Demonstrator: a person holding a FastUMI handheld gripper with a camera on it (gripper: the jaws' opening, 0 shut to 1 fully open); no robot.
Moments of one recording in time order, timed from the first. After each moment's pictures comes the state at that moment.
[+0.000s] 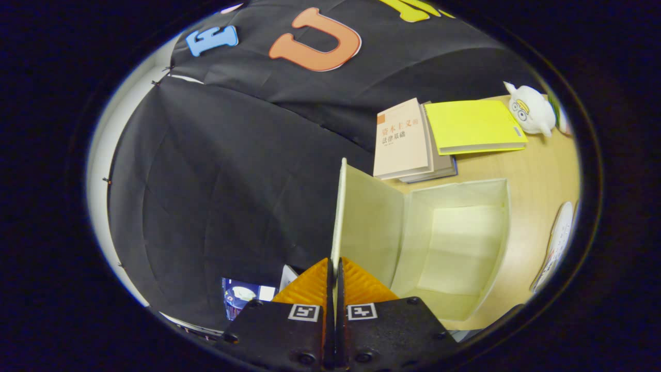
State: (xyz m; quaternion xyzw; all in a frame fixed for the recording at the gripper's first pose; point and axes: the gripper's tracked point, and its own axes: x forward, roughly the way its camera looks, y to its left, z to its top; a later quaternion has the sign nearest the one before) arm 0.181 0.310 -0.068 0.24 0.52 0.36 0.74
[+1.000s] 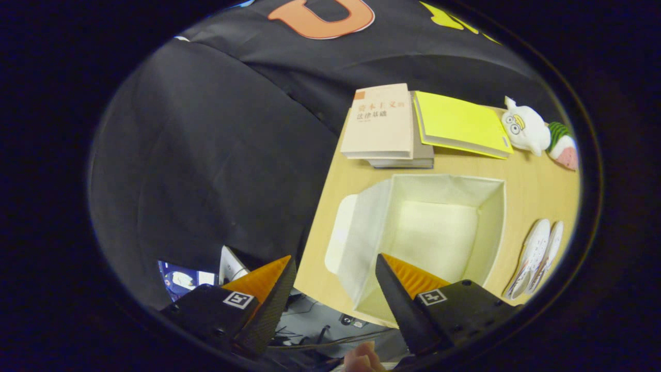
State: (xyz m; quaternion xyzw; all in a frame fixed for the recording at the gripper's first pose) arm 0.182 0.297 -0.147 0.09 0.59 0.25 0.77
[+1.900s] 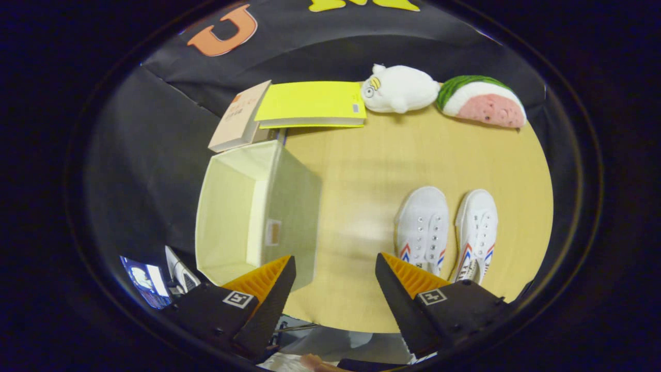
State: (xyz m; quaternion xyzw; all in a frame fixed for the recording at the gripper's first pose) arm 0.180 0.004 -0.237 0.08 0.61 0.10 0.78
